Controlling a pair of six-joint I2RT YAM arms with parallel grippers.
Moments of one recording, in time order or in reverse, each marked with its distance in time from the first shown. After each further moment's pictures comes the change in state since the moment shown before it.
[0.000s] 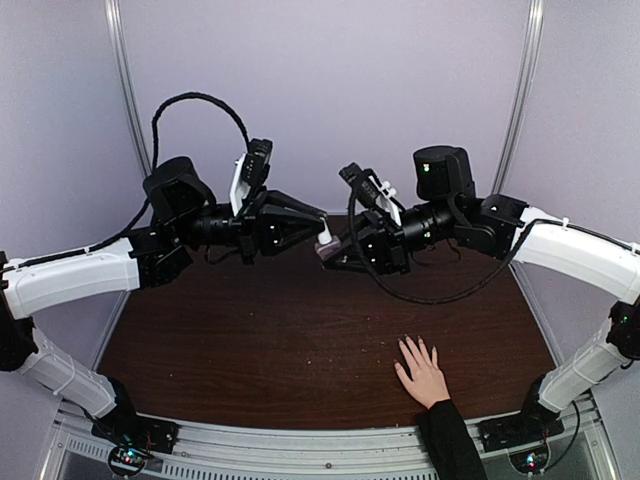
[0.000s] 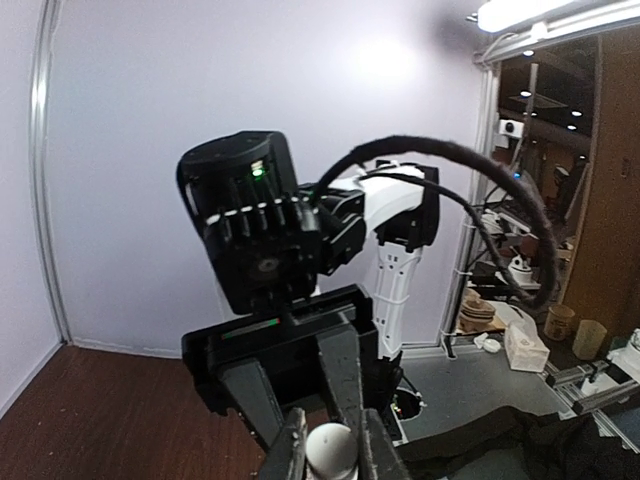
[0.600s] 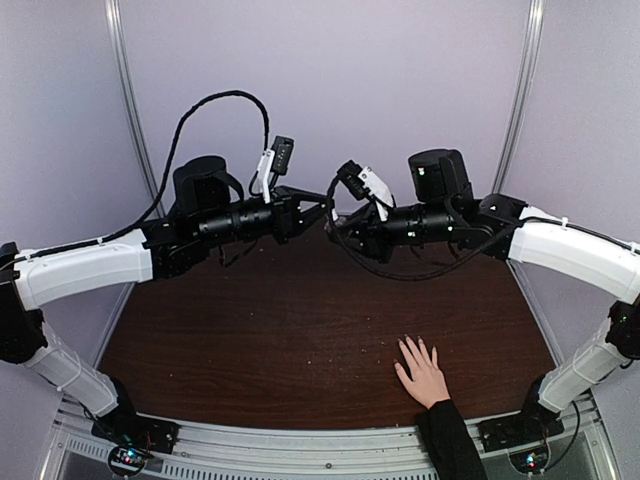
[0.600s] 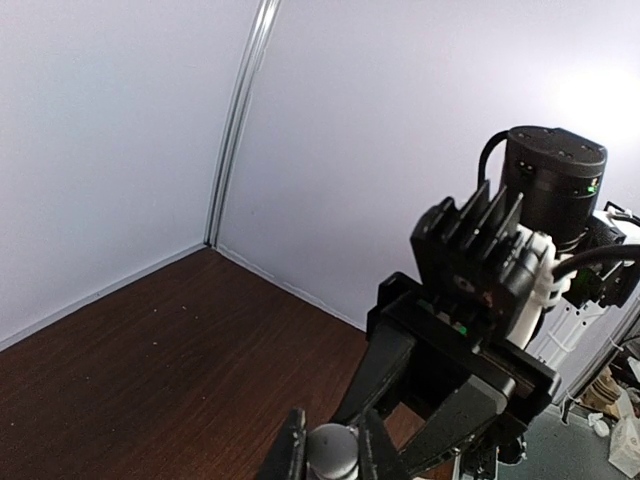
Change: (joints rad) left arm -0.002 0.075 0.085 -0.235 -0.533 -0.060; right arm 0.002 0.000 0.008 -0.081 0.653 -0.045
